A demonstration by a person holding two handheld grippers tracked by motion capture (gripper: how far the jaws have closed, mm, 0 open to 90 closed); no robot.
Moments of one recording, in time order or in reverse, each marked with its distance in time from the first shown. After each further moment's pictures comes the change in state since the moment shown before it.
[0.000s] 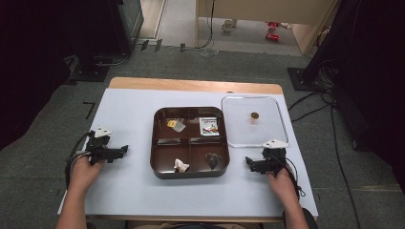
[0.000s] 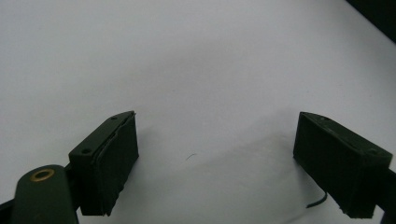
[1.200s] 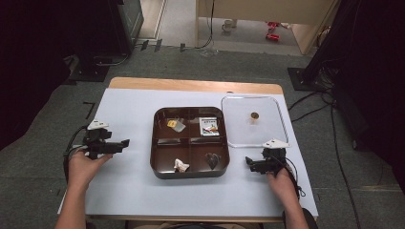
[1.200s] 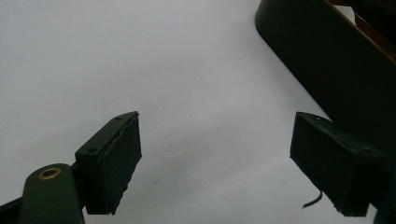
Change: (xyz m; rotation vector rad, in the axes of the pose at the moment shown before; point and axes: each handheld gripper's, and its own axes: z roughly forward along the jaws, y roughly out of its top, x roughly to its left) left arm -0.007 0.027 -0.028 -0.051 -0.108 -0.047; right arm 0.000 0.000 0.000 0.000 0.000 0.001
